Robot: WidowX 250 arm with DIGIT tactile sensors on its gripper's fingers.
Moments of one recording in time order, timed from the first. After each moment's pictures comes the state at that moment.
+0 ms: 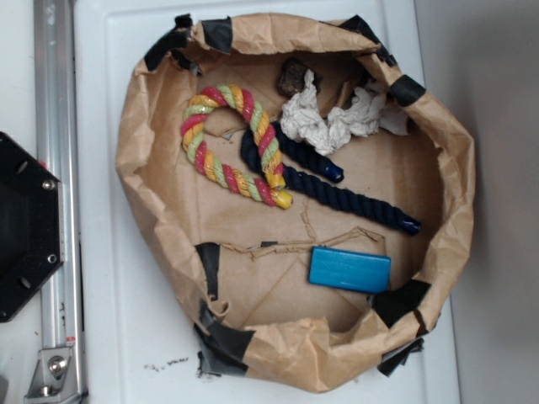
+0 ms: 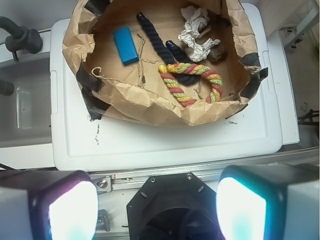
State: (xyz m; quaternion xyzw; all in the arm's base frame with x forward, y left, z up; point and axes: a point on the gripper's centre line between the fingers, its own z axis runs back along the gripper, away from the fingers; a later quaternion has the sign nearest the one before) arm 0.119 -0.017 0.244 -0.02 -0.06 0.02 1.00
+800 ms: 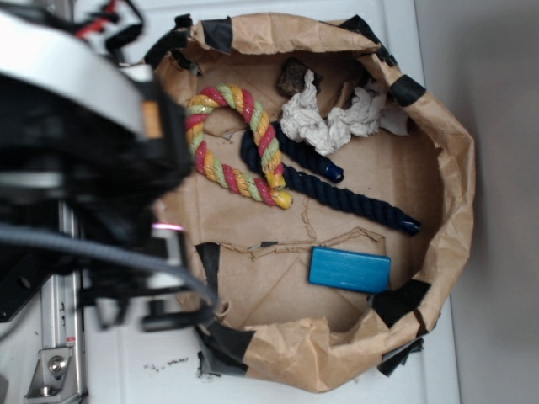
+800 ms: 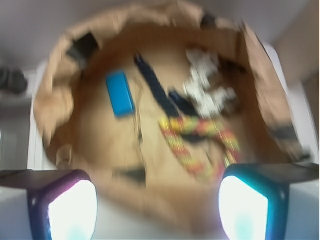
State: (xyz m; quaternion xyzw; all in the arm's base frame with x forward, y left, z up) arm 0.217 -0.010 0.177 -0.01 -0.13 0.01 0.99
